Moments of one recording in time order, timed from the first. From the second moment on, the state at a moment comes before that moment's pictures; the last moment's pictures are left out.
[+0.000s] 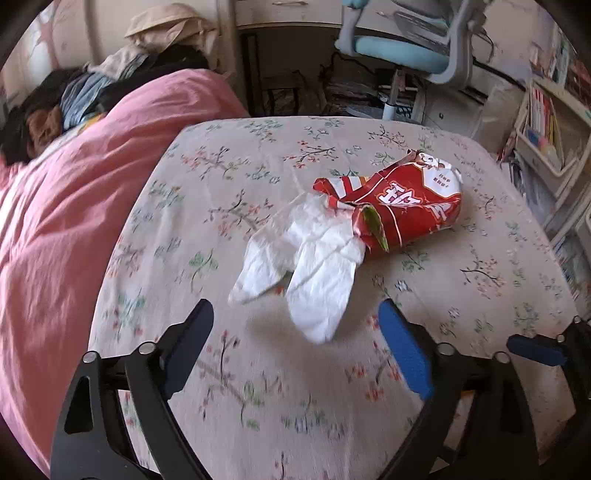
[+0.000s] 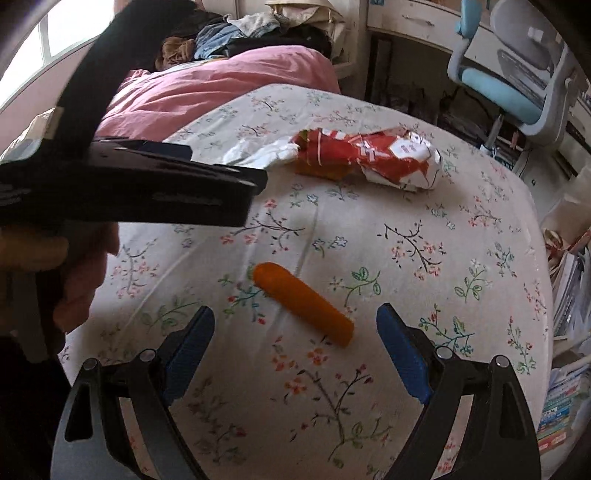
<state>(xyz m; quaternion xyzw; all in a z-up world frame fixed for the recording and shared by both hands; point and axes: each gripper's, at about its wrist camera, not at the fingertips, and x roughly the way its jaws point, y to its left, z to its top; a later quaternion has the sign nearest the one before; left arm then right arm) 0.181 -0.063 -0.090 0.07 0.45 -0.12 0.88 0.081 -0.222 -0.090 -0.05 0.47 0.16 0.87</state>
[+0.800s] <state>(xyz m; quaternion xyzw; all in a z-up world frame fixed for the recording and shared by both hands) 0.104 0.036 -0.067 -0.09 0.52 -0.13 0.84 0.062 -0.233 -0.086 -0.03 0.48 0.17 0.86</state>
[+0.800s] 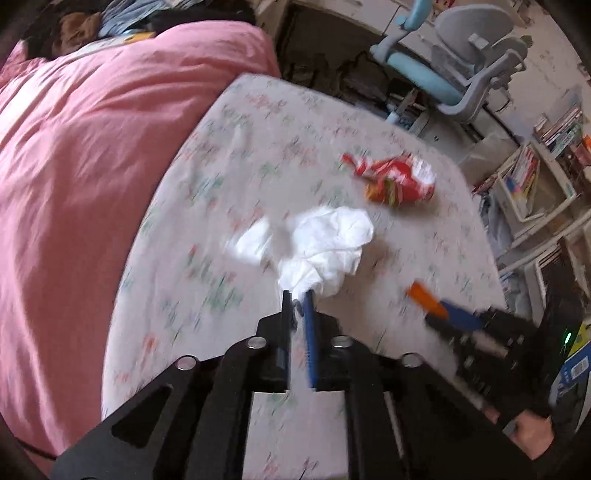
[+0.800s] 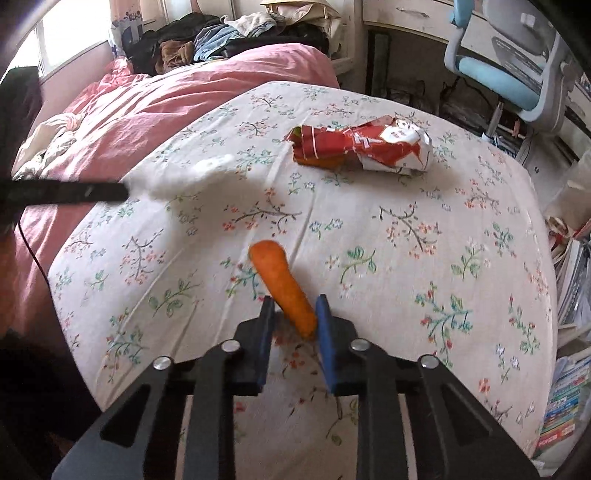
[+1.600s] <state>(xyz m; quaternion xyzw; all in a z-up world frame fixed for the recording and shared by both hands) 0.133 -0.028 -0.096 0.11 0.49 -0.08 0.86 0.065 -0.225 -0.089 -0.04 0.46 0.16 0.87</state>
